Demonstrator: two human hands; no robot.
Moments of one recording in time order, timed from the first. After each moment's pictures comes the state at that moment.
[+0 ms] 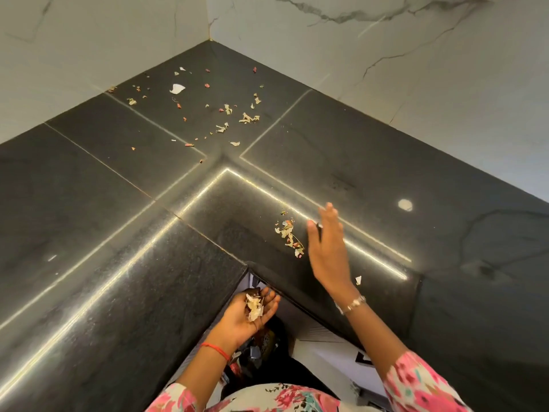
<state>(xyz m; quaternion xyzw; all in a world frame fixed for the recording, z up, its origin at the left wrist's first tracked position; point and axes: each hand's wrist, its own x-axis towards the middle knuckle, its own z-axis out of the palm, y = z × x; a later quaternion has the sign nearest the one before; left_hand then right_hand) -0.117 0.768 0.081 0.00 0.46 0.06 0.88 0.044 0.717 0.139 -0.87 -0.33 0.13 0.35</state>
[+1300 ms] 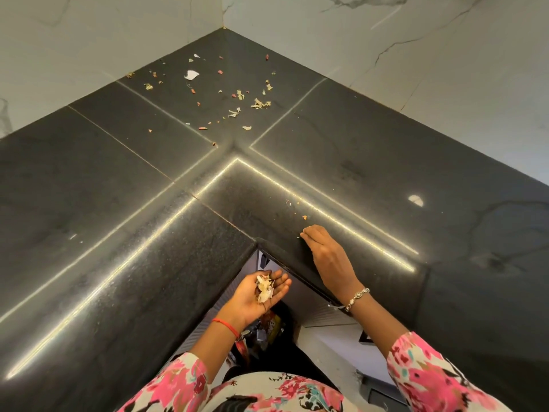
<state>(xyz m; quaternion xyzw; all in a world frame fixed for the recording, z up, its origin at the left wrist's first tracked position) -0.121 0.757 0.073 0.03 0.44 0.06 0.90 0.035 0.681 0.112 -0.73 -0.65 -0.06 0.19</state>
